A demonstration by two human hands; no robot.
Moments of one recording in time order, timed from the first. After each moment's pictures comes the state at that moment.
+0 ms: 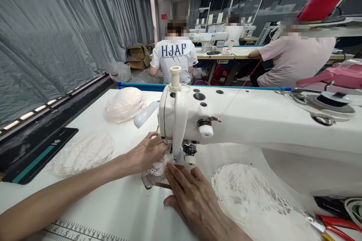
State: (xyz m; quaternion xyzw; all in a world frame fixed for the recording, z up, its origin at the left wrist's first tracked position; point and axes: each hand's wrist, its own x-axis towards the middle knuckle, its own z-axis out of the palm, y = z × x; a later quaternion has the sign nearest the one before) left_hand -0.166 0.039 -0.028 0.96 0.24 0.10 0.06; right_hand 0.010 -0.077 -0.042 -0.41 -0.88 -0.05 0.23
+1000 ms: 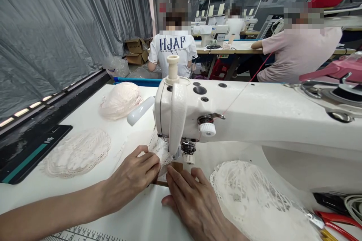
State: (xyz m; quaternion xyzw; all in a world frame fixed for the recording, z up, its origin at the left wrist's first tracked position) left_hand -0.179 -0.014 -0.022 0.96 0.18 0.15 -0.12; right_hand 0.010 -0.084 -0.041 -0.42 -0.87 -0.06 0.25
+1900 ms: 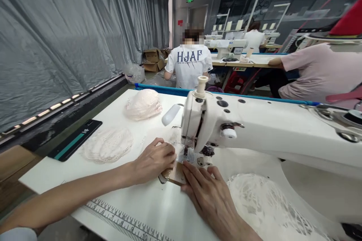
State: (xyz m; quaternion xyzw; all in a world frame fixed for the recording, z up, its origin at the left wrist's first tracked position) left_hand -0.192 0.008 -0.024 0.96 0.24 0.15 -0.06; right_hand 0.017 -0.071 -0.048 -0.42 -0.87 -0.11 0.23
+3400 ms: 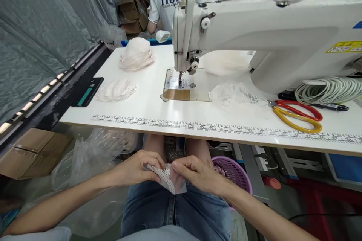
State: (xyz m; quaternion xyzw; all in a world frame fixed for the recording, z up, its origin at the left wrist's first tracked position) left_hand -0.266 -0.203 -0.033 0.75 0.34 0.05 0.57; right_hand -0.049 -0.247 -0.050 -0.38 -0.57 0.70 0.21
